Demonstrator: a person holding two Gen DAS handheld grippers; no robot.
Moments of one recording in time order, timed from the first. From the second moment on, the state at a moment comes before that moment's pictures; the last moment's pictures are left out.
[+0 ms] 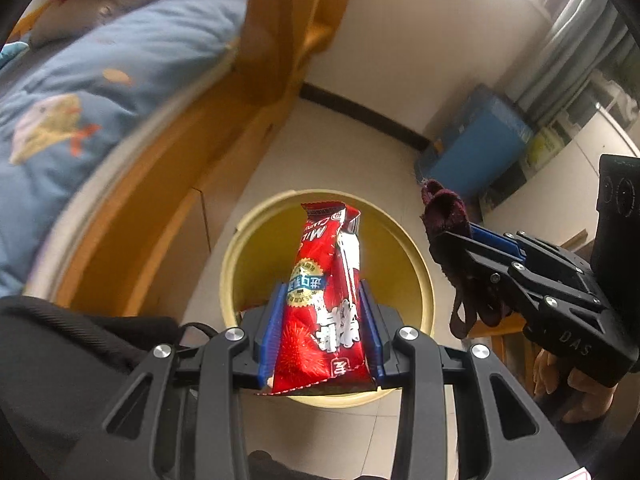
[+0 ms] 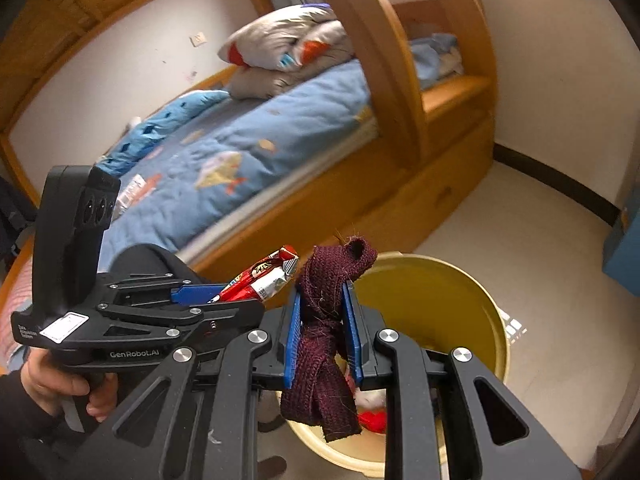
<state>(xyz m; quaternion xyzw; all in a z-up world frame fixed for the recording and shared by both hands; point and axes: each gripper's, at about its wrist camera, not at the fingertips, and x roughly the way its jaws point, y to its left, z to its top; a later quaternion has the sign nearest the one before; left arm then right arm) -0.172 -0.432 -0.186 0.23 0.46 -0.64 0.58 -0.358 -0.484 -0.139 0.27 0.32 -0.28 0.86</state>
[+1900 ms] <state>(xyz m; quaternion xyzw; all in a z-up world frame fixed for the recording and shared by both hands) 0.085 -0.216 -0.083 0.08 0.35 -0.37 0.86 -0.079 -0.377 -0.064 0.17 0.28 -0.06 0.94</state>
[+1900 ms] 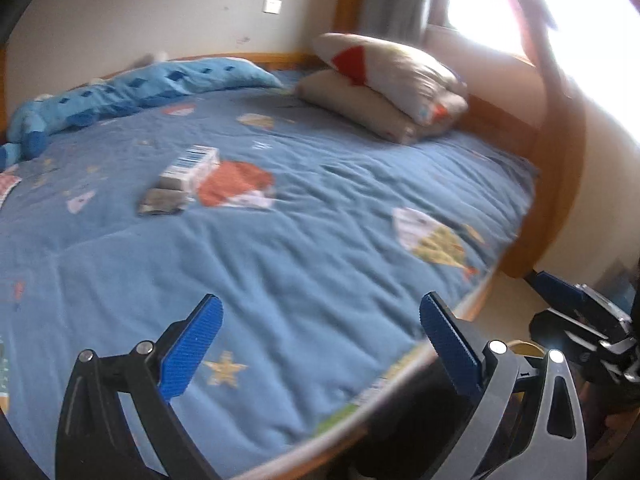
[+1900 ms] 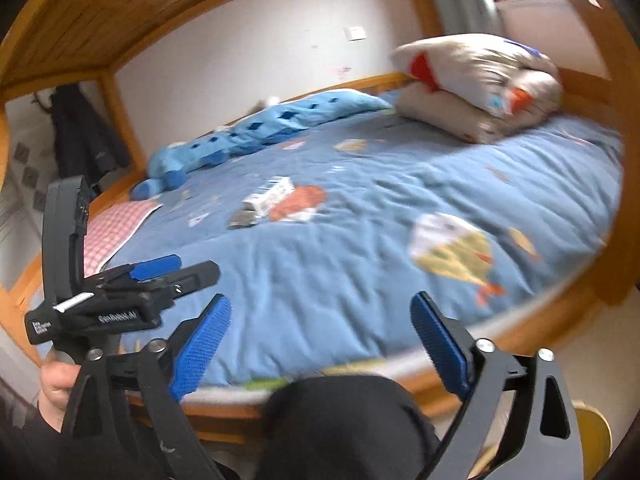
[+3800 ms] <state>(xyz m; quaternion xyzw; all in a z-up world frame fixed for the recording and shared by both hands) 0.400 -0.218 -0.180 0.15 0.41 -0.40 0.80 0.266 -0.378 -0.138 0.22 0.39 -0.03 0.90</state>
